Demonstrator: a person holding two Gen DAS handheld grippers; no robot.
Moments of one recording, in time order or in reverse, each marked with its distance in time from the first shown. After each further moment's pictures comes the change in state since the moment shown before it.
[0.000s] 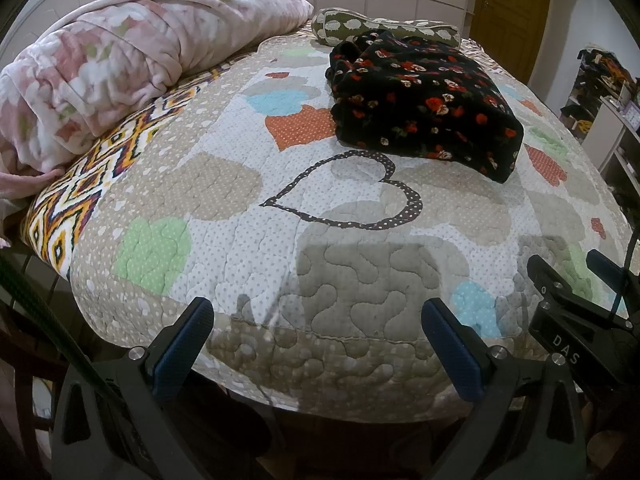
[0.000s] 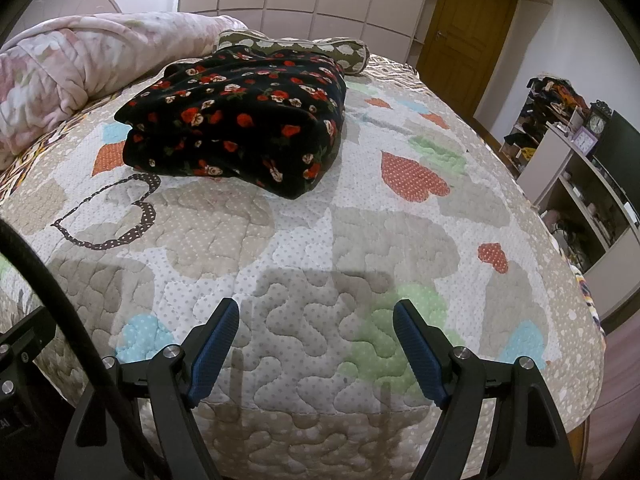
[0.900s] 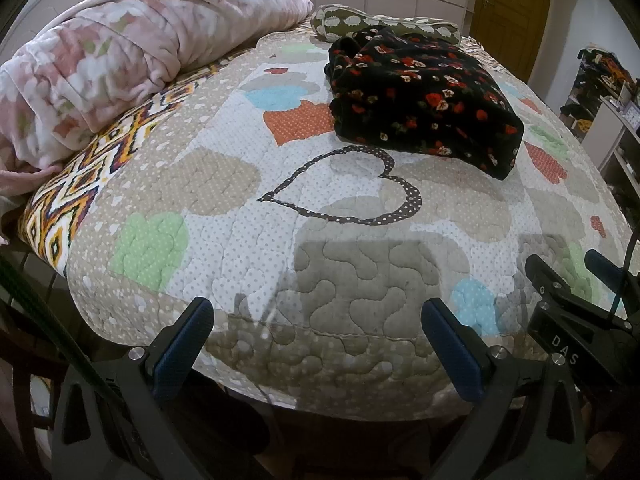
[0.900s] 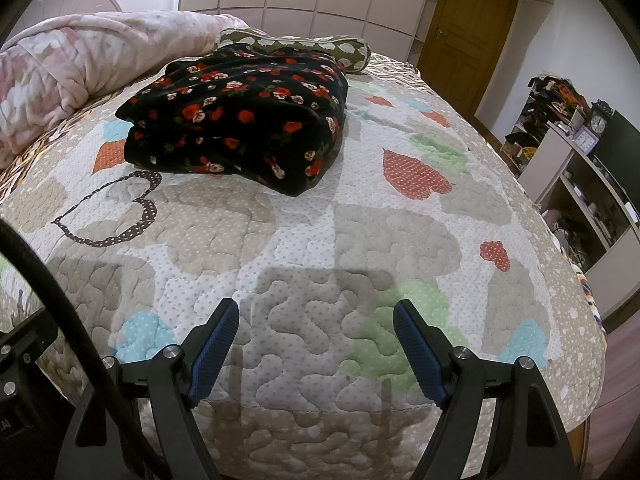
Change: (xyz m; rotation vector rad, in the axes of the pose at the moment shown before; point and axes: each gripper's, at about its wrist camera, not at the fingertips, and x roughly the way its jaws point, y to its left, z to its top) left arm 0.002 0.000 -0.003 -0.002 0.010 -0.005; right arm 0.001 0.000 0.000 0.000 0.003 0.002
